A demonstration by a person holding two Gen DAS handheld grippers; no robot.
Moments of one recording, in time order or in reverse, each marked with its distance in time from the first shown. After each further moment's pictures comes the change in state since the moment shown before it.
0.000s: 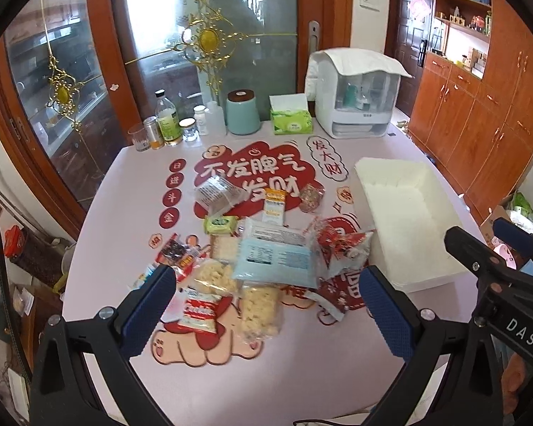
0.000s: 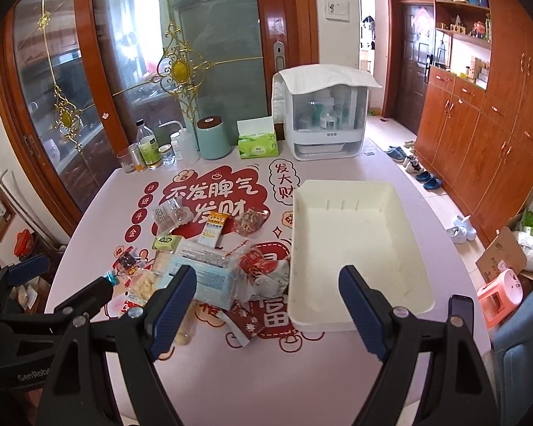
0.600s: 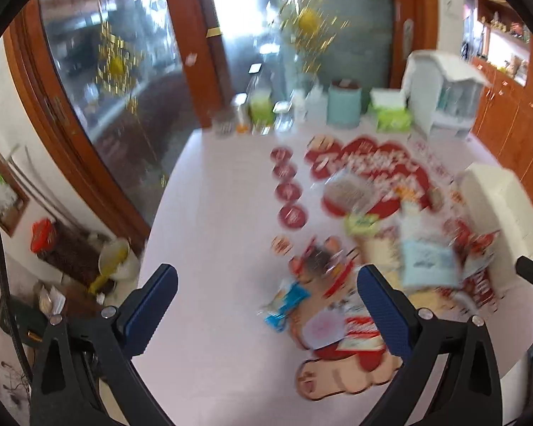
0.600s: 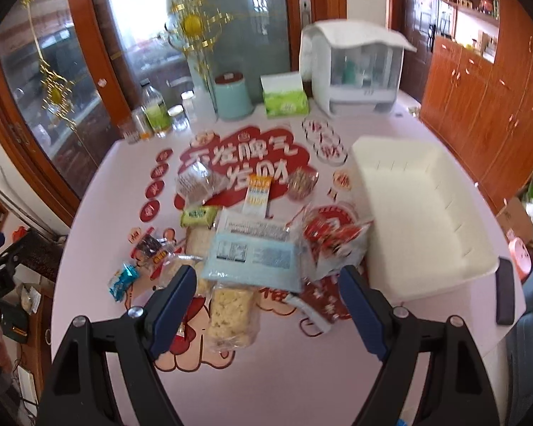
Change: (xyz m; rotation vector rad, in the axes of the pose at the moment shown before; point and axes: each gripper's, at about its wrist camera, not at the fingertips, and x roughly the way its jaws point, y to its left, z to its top) left arm 0.079 0.246 -0.007 -0.031 0.048 0.131; right arm 0.092 0.119 -0.028 0.066 0.176 -0.021
